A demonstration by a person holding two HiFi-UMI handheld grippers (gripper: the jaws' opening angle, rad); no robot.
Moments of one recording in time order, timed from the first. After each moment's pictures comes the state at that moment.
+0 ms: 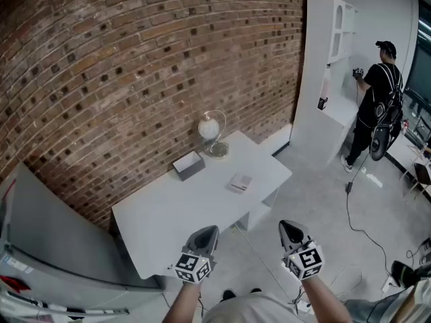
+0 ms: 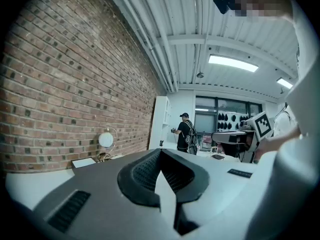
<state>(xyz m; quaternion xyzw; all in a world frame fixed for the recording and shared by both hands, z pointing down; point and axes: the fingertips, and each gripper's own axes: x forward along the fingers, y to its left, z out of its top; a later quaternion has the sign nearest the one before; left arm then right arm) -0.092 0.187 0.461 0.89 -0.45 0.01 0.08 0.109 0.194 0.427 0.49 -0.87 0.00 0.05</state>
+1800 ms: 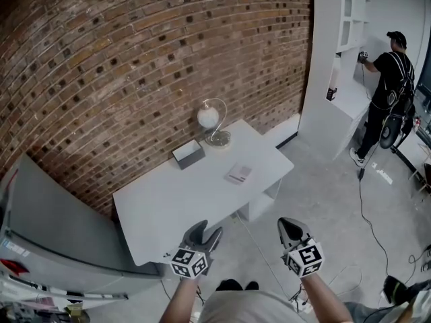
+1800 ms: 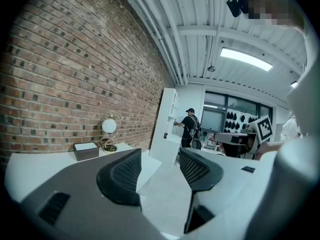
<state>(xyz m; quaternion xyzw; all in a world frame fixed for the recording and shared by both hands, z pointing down) -0.048 0.185 0.496 0.86 -0.49 0.03 0.14 0.163 0.178 0.457 0.45 -0.89 0.04 0.05</state>
